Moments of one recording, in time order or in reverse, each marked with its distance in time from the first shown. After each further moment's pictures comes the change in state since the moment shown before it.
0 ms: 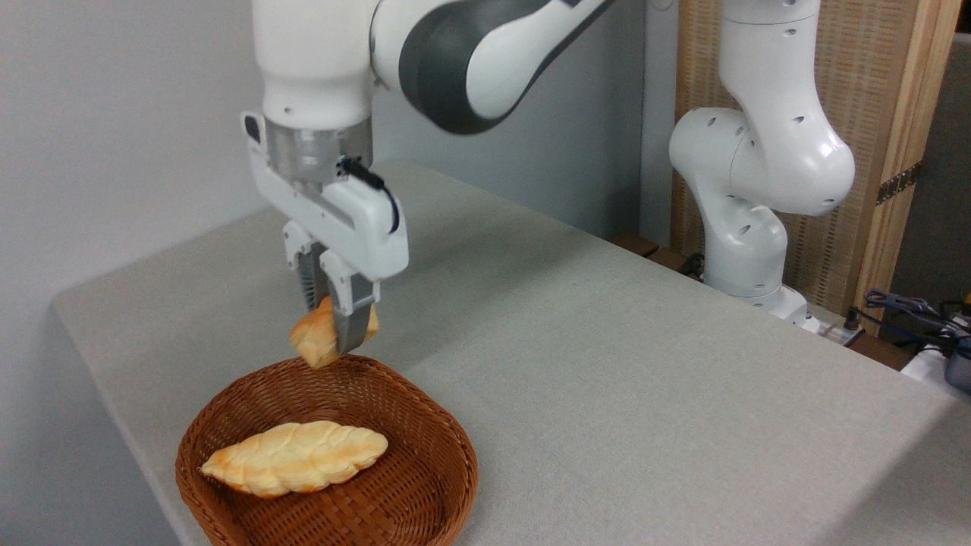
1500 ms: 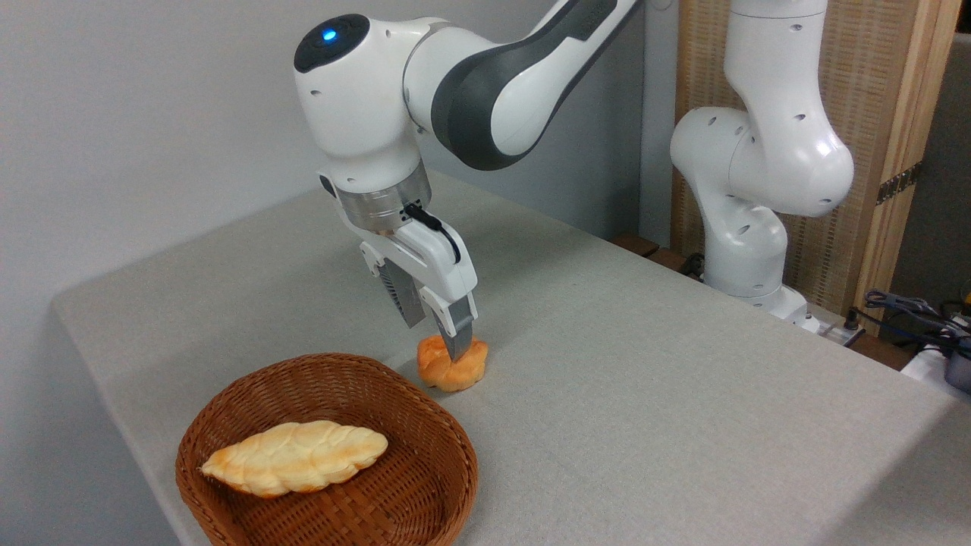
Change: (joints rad) arm -0.039 -0.062 -0.005 -0.219 0.005 -0.115 0.007
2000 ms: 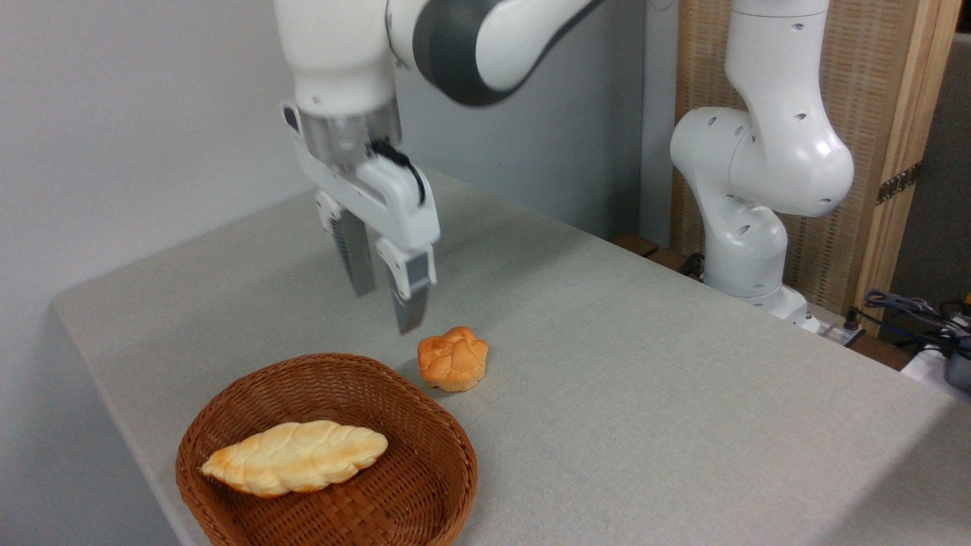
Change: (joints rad) arm 0.000 -0.017 0.002 0.149 0.017 0.009 0.000
